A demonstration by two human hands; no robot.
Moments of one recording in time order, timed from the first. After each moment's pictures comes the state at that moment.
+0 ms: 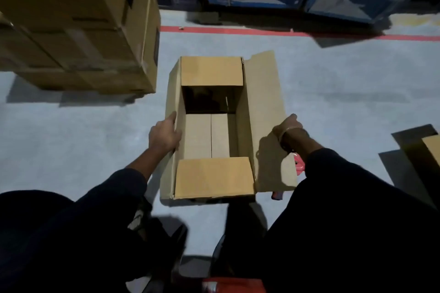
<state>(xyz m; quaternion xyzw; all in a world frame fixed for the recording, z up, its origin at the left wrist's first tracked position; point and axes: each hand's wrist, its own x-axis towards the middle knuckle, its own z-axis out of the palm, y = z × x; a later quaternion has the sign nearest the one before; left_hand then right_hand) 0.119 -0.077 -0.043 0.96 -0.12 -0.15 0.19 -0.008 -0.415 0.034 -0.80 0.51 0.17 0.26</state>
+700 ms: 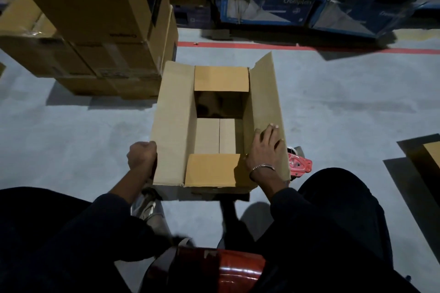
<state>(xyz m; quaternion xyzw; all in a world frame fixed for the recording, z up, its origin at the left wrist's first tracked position) 0.041 0.008 0.010 0.87 0.28 -0.13 0.39 -0.076 -0.298 0.011 -0.95 0.29 0.13 -0.02</state>
